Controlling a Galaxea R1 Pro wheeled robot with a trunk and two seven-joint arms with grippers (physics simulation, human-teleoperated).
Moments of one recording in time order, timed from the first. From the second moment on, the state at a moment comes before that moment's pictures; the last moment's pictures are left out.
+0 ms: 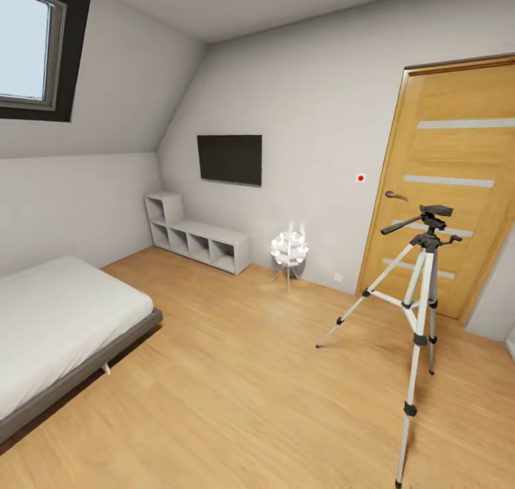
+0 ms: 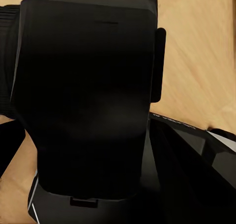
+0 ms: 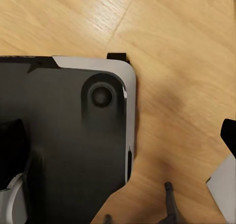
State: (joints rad) left arm -0.24 0.05 0.01 0.00 0.37 0.02 -0.11; right arm -0.16 -0.14 -0.07 0.03 0.06 -0.05 0.21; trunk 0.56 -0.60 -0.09
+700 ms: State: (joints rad) left arm -0.24 0.05 0.00 0.00 0.37 0.02 -0.11; right arm -0.16 -0.14 -0.07 0.03 0.06 -0.05 0.21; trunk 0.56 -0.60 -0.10
